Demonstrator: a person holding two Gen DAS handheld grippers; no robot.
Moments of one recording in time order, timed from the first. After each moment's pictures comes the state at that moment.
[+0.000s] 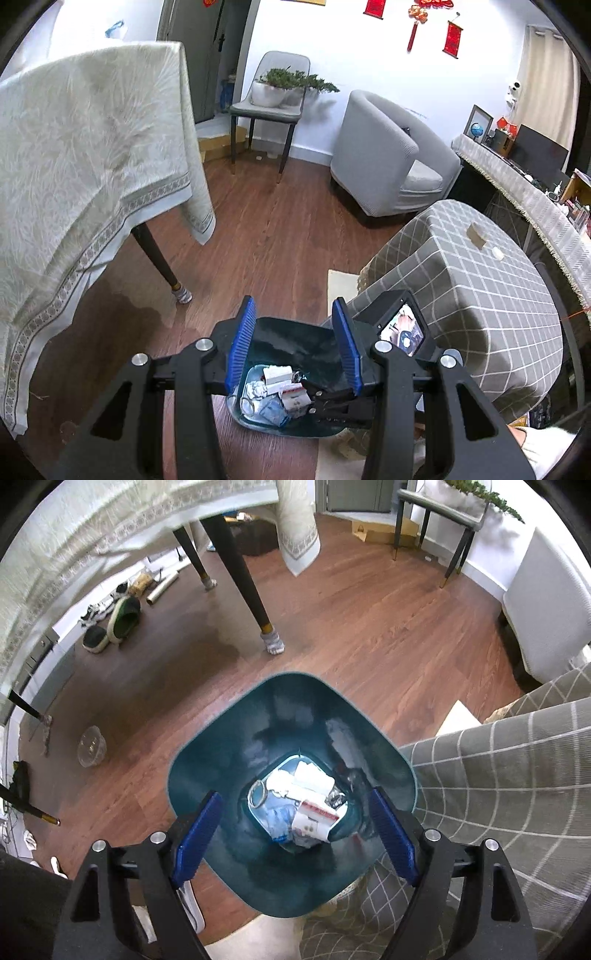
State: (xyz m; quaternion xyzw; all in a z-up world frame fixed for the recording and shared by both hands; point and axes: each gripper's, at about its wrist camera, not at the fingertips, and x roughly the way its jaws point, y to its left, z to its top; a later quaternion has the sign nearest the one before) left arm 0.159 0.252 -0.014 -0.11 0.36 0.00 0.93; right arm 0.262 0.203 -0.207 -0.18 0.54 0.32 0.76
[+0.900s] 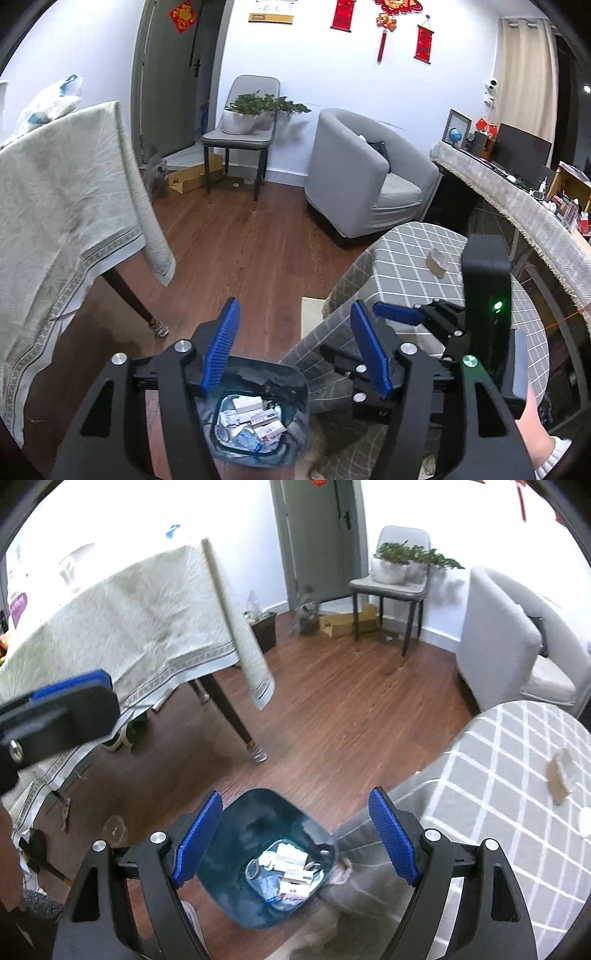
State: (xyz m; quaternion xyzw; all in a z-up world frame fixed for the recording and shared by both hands) left arm 0.196 0.172 0.028 -0.08 0.32 -0.03 0.94; right arm 0.283 0.098 -0.060 -0.08 0.41 0.31 0.86
